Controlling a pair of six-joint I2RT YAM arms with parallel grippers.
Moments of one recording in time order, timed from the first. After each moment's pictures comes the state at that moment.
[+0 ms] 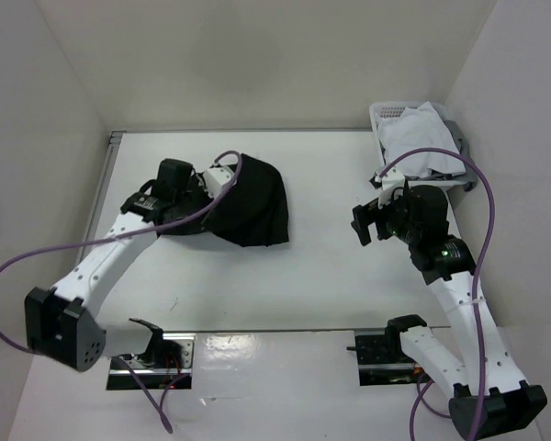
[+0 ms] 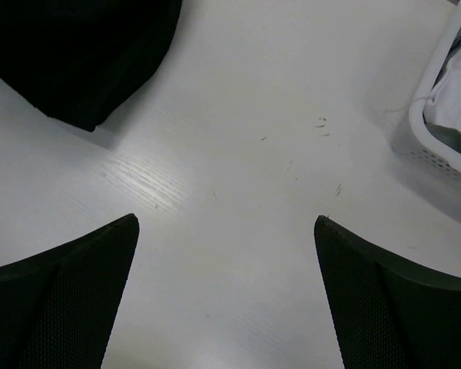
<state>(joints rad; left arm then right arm) -0.33 1.31 1.12 -0.60 0.26 0.40 0.17 0.81 0.91 -0.58 -0.24 -0.25</state>
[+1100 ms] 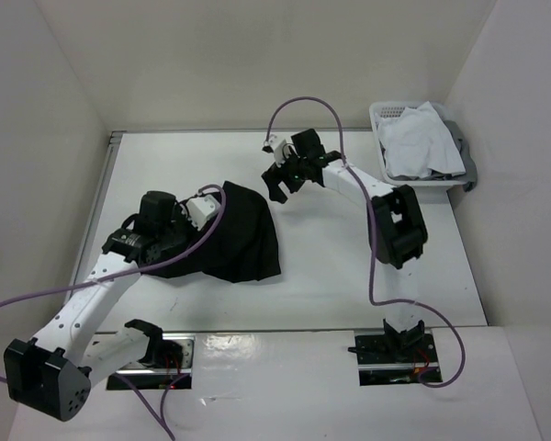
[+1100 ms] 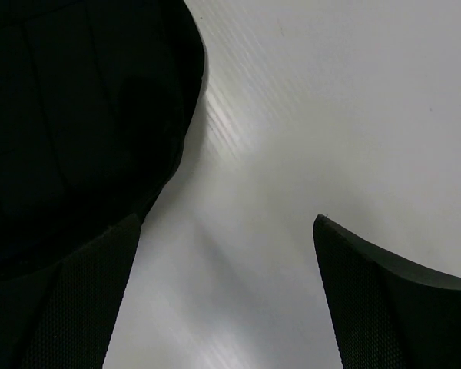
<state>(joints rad) -0.30 0.99 0.84 -0.62 0.19 0.44 0.46 2.03 1.61 -0.38 -0.37 -0.34</state>
